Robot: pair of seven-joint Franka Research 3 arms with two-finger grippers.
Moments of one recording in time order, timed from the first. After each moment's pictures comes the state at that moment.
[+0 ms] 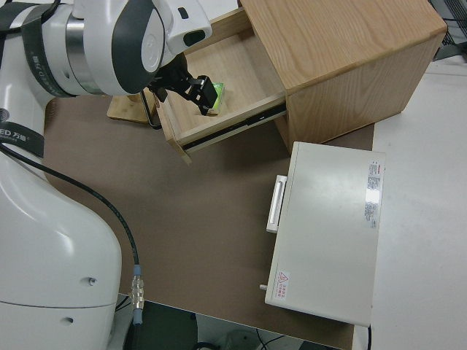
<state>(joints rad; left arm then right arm) -0.15 0.04 0.15 -1.49 -0.02 1.55 0.05 0.04 0.05 0.00 -1.43 0.05 1.49 0.25</state>
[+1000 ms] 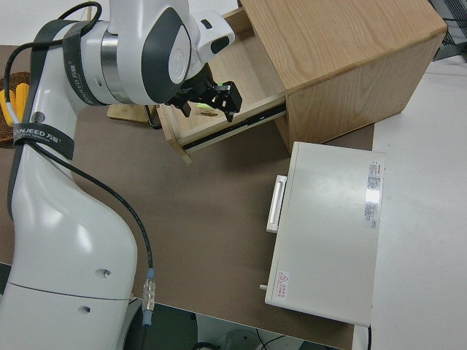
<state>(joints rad) -0.15 0.04 0.15 -1.49 -0.02 1.55 0.05 0.03 0.05 -0.01 -1.51 -0.05 1.55 0.07</state>
